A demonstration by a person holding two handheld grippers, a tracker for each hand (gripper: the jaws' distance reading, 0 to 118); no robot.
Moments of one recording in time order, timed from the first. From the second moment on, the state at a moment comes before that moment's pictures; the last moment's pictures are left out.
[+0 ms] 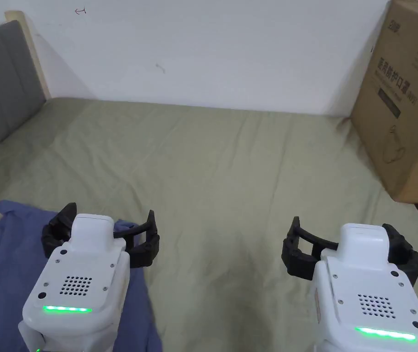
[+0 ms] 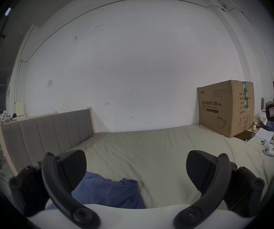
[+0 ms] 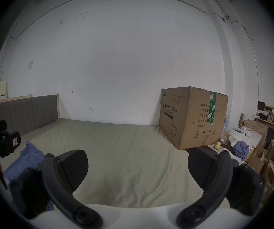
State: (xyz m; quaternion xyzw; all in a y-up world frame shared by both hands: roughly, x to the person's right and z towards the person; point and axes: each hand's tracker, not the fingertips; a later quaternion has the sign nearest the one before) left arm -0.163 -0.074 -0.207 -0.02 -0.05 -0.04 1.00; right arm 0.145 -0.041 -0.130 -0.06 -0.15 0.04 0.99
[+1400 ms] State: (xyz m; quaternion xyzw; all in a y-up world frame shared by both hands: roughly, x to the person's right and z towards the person) left arm -0.171 -0.067 -0.205 -0.03 -0.06 0.01 1.00; right arm 0.142 -0.035 -0.128 -0.07 -0.15 0.05 0.98
